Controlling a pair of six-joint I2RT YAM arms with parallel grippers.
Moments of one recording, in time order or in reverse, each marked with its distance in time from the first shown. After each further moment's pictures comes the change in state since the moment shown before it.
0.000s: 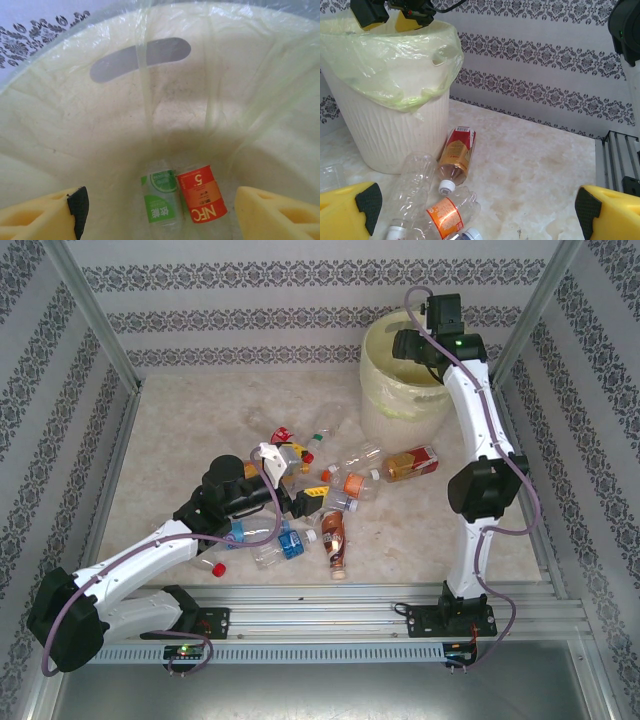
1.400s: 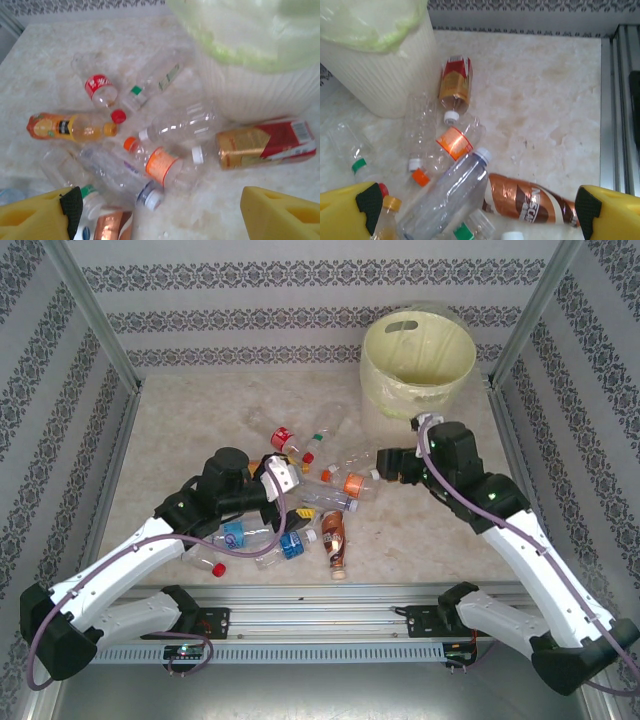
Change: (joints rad) left arm -0.013 -0.058 0.187 -0.636 -0.034 0.362; right arm 0.383 -1.118 -1.233 0.145 0.008 0.124
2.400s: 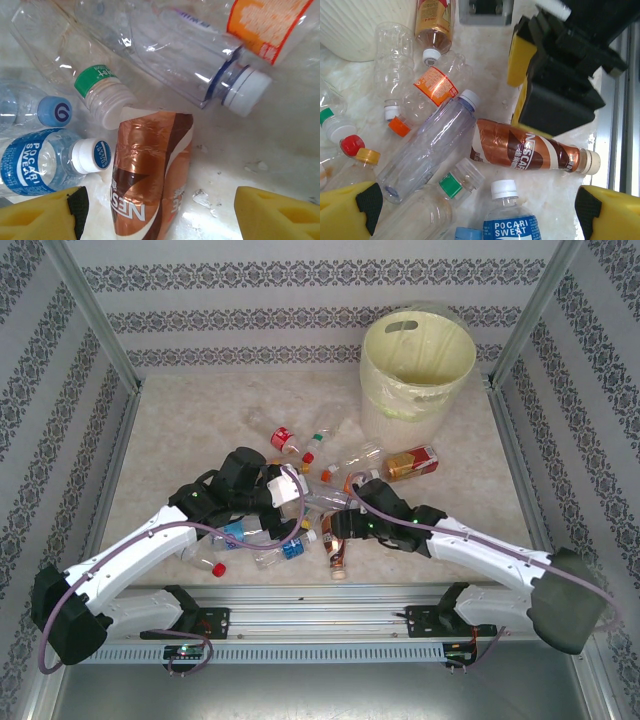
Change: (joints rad) left arm -0.006 0.102 0.047 -0.188 -0.034 0.073; right arm 0.320 0.214 -0.452 0.396 -0.081 0.296
